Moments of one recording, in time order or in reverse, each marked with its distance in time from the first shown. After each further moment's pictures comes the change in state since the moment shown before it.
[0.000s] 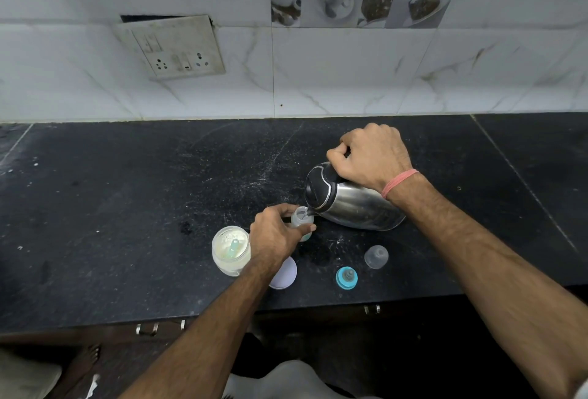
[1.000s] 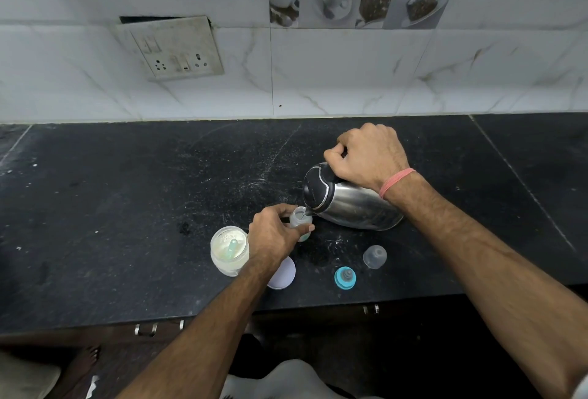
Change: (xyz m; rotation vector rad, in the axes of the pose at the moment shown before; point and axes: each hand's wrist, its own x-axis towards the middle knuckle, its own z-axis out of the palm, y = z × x) left_hand 0.000 0.000 0.000 -0.007 -0.005 0.005; right_hand 0.000 -0.001 -0.002 -0.007 -0.023 0.007
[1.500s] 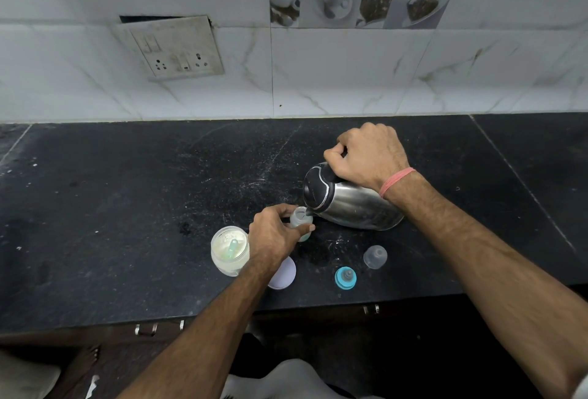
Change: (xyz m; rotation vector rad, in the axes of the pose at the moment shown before) left_hand -0.002 0.002 -0.002 -0.001 -0.002 0.011; right_hand 0.002 -0.001 -0.001 -0.004 -0.007 -0.018
